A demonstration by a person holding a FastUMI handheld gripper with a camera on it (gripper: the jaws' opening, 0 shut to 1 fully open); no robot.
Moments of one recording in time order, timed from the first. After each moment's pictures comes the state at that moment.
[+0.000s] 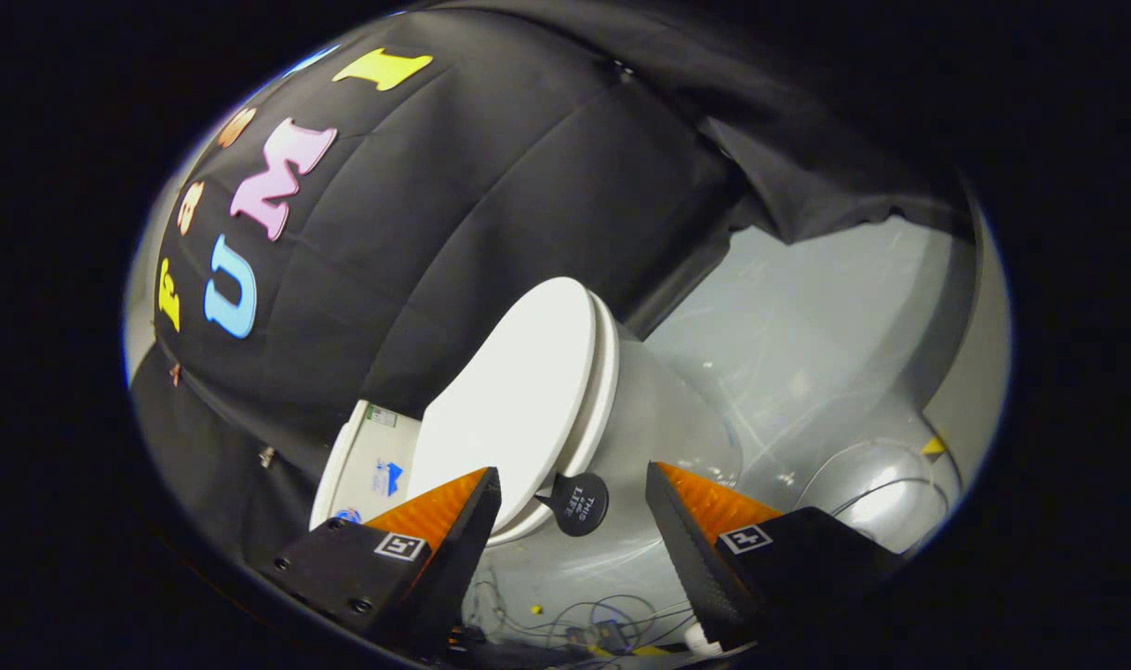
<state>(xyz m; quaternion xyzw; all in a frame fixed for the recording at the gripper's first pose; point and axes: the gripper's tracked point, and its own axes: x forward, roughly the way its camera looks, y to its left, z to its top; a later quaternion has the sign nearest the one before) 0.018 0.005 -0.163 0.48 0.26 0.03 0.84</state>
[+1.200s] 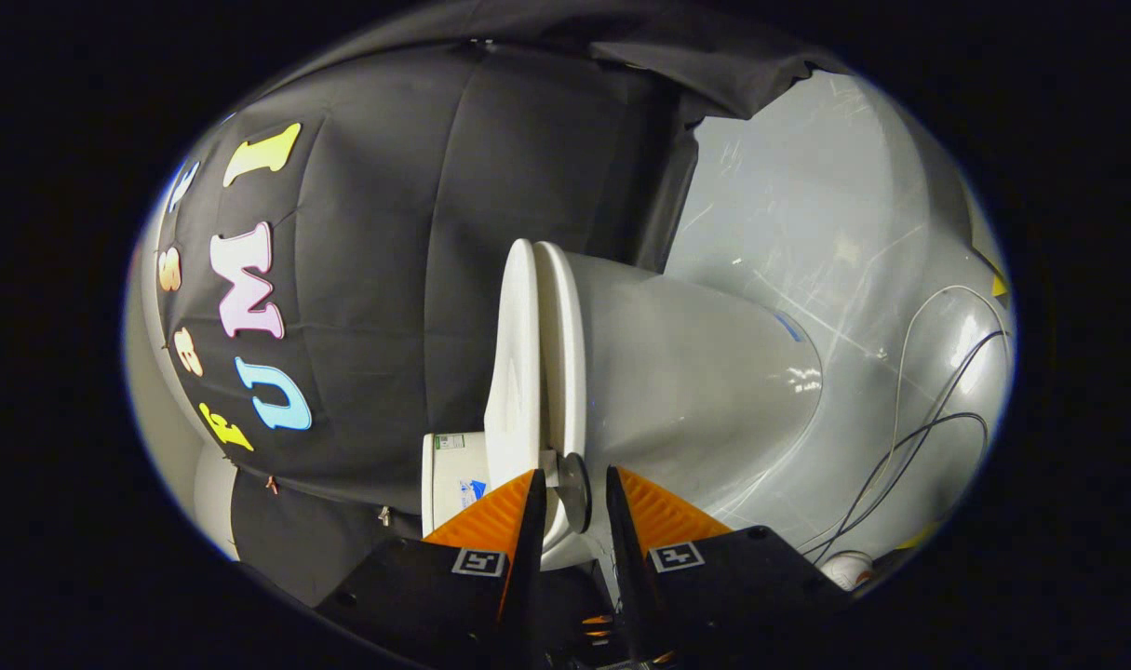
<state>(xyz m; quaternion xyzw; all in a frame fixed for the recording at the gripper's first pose) 0.027 0.023 -0.179 0.63 0.27 0.08 0.72</state>
